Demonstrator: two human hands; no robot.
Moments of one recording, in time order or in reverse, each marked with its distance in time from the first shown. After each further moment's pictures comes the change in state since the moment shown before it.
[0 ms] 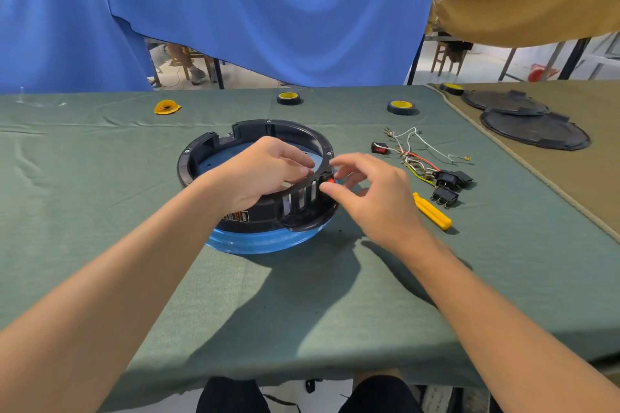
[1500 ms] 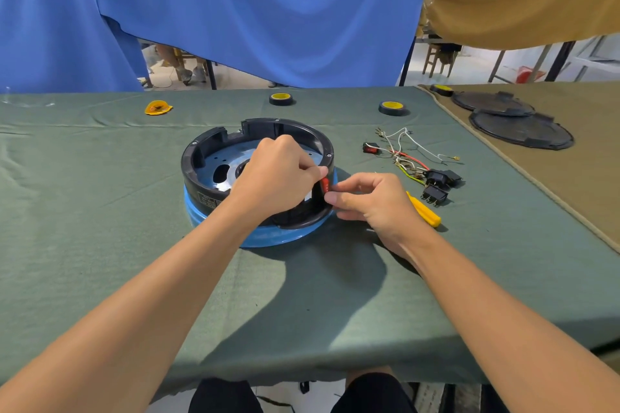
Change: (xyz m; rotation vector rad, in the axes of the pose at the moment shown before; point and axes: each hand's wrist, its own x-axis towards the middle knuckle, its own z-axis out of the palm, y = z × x) left_hand 0.000 0.004 0.029 0.480 0.289 0.309; right_hand -0.002 0.019 -0.007 0.669 -0.196 0.544
